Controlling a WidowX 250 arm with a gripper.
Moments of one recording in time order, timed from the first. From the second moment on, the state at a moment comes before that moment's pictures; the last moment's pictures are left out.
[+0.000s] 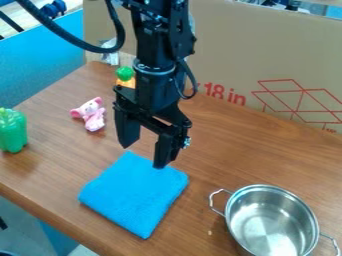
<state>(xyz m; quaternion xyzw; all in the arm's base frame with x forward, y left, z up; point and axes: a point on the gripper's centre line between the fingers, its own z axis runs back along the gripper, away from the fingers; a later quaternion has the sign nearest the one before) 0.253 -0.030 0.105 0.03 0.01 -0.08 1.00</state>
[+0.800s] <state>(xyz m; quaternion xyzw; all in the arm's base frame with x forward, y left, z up) 0.243 -0.005 0.068 0.02 -0.02 -0.05 1.00</state>
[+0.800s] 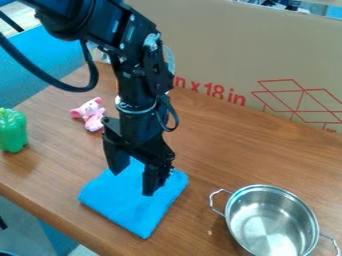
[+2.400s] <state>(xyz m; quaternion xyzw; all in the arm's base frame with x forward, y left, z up) 0.352 -0.014 0.011 -0.04 -0.02 -0.04 1.00</state>
